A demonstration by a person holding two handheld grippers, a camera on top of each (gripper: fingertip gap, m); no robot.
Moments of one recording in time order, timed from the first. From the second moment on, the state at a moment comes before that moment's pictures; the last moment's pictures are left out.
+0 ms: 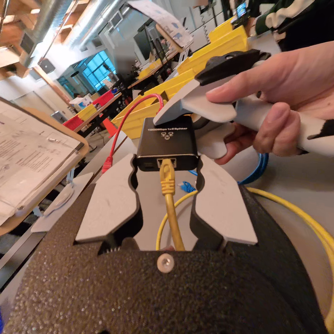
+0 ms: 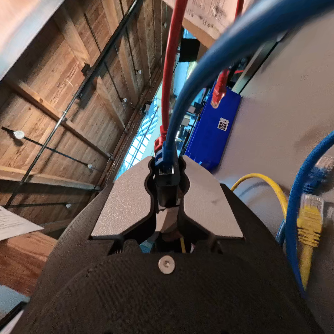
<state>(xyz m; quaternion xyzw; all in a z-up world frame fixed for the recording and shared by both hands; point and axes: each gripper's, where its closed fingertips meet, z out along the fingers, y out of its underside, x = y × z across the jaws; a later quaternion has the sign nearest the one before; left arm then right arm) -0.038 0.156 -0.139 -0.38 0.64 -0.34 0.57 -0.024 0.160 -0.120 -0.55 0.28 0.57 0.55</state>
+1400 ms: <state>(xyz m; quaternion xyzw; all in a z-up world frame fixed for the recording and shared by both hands) -0.022 0.136 -0.124 -0.40 0.58 -0.40 0.60 -0.039 0.151 -0.103 -0.57 0.23 0.53 0.58</state>
